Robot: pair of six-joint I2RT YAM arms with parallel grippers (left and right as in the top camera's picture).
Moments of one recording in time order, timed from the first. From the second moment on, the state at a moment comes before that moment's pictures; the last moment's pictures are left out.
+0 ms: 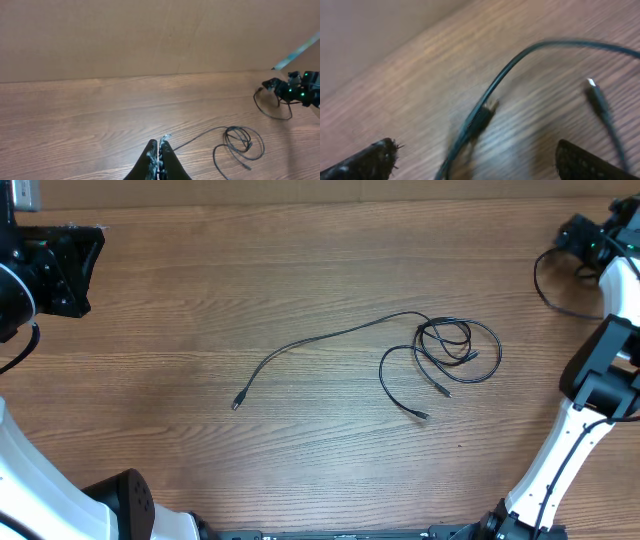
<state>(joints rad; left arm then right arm) 0.37 1.70 2.78 -1.69 0.65 0.13 -0.46 2.55 2.19 -0.42 -0.13 0.21</state>
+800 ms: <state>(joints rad) 0.37 1.70 2.78 -1.69 0.65 0.13 -0.28 2.40 2.22 -1.11 -0.10 0.49</state>
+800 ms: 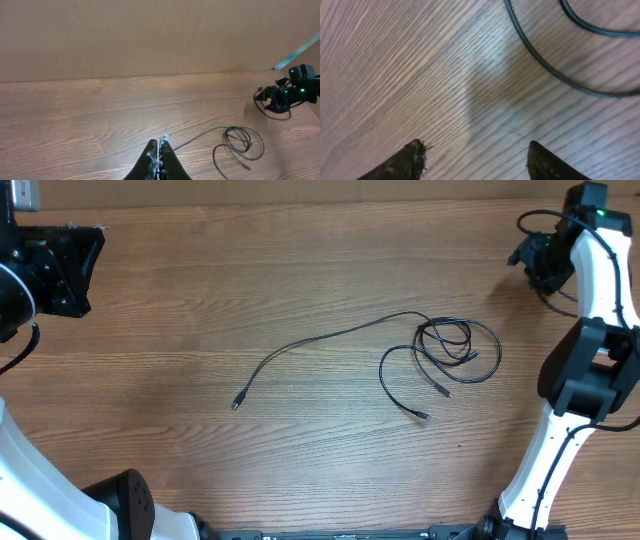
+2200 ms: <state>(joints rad) 0.33 1.70 2.78 -1.69 0.65 0.13 -0.50 2.39 1.90 -0.48 0.02 0.44</state>
